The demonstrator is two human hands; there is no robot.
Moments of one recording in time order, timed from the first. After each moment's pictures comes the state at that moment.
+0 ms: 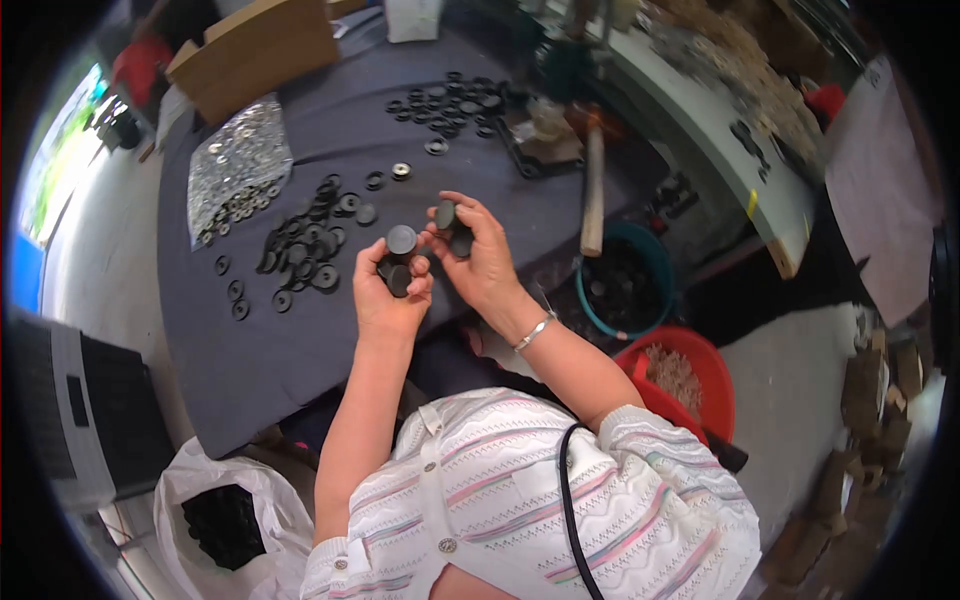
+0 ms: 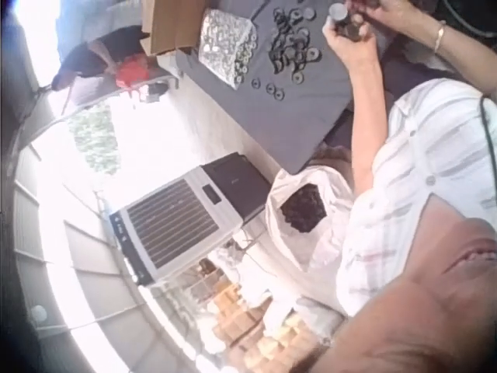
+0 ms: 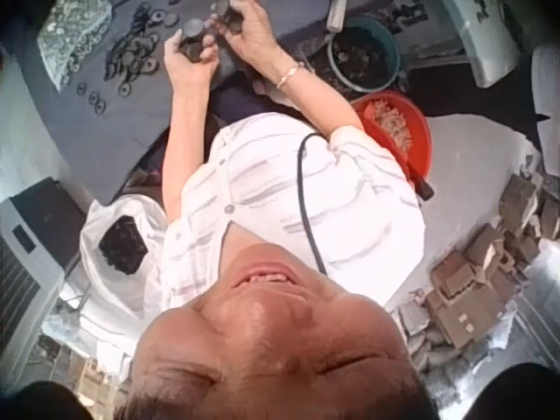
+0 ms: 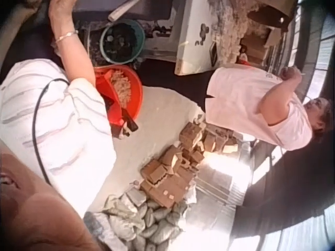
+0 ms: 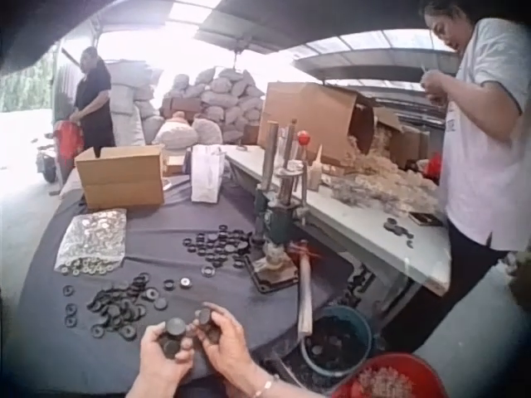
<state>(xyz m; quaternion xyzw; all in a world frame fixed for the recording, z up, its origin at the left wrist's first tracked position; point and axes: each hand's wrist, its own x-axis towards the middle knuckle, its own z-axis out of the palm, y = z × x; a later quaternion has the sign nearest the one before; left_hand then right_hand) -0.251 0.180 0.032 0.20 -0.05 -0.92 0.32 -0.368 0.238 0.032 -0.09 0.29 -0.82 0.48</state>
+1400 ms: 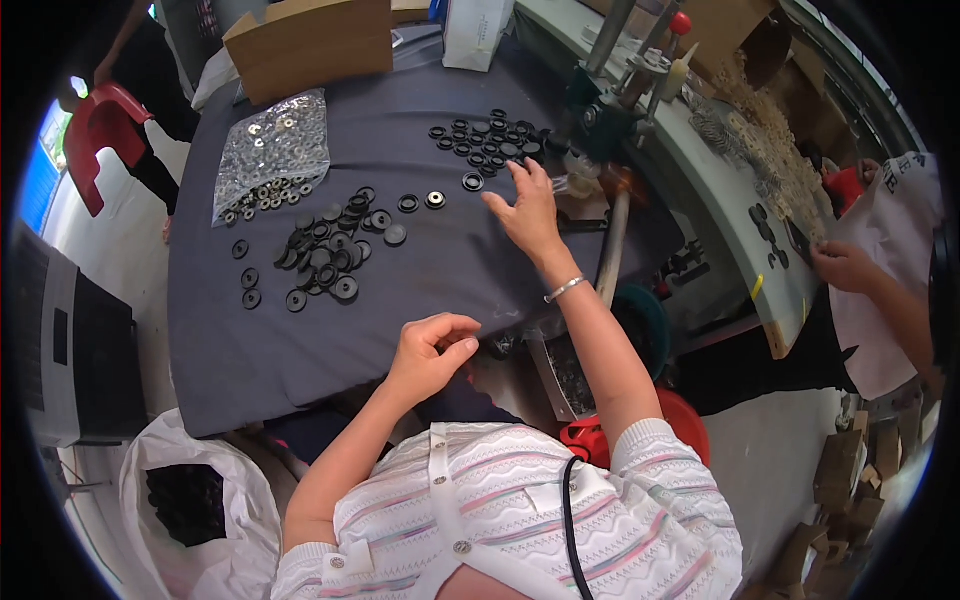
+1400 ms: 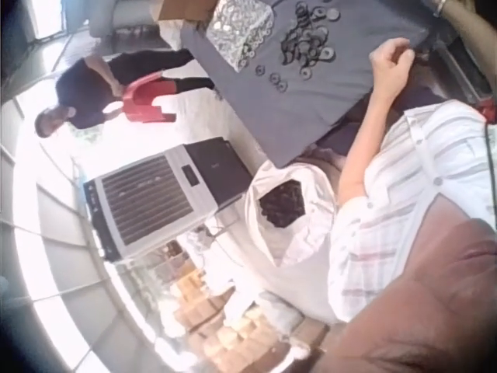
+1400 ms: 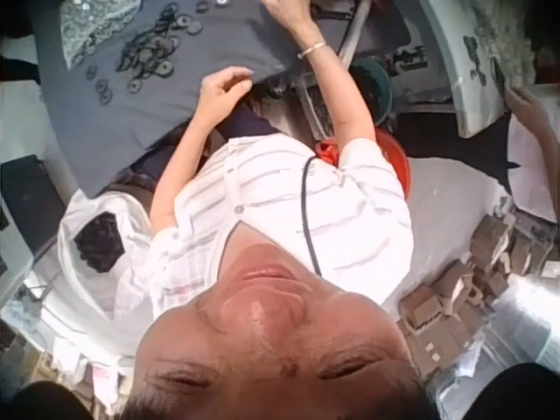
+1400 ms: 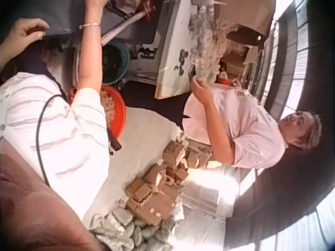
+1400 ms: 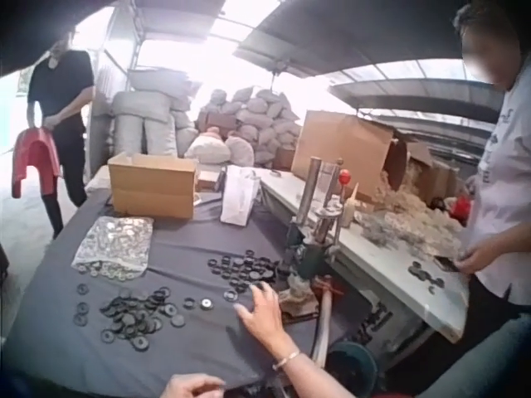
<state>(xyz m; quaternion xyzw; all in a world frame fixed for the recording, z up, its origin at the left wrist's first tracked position) -0.227 0.223 0.025 0.21 -0.70 -0.61 0.31 -0.475 0.173 0.041 -0.55 0.73 -0.39 -0.09</state>
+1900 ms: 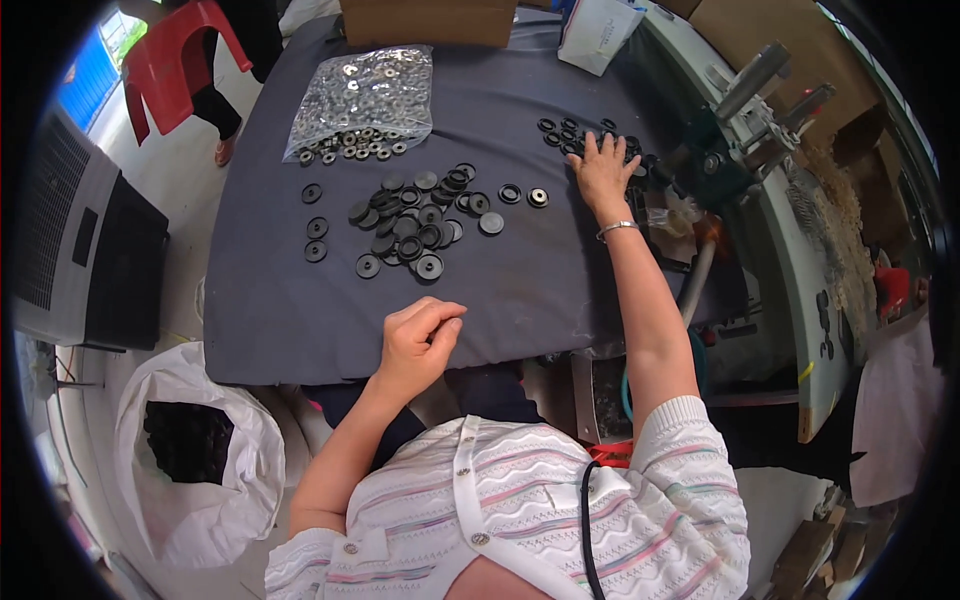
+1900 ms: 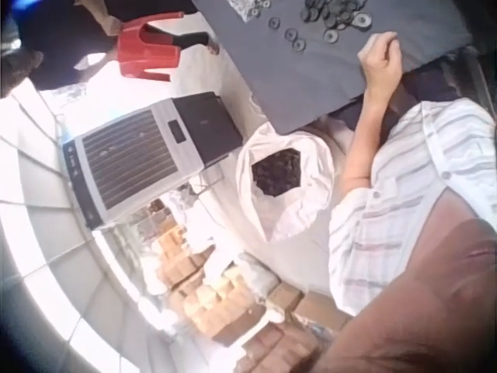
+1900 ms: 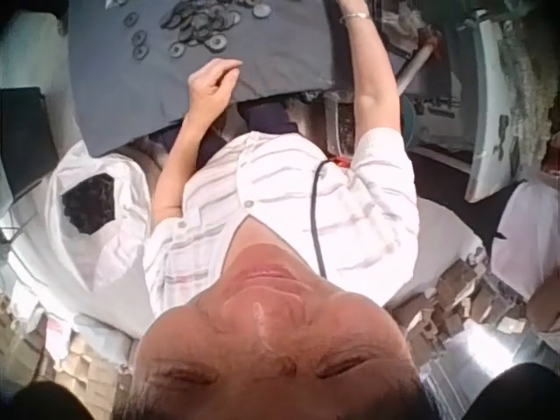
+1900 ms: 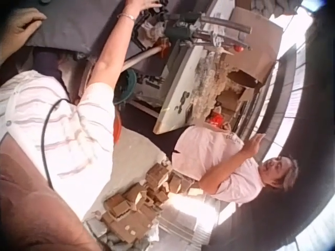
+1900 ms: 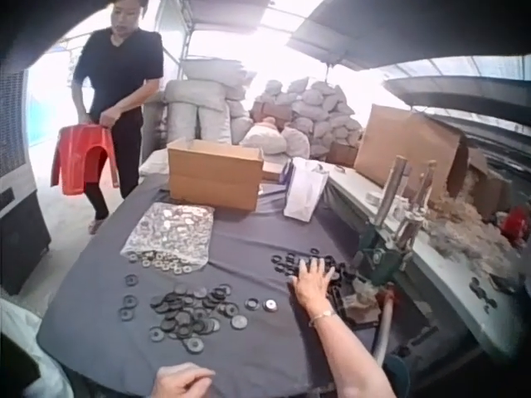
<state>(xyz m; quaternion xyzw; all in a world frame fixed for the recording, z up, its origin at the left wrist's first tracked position) -0.157 0.184 0.024 0.30 -0.75 -0.36 0.47 -0.504 0.047 0.012 -0.56 0.80 -0.11 -0.21</state>
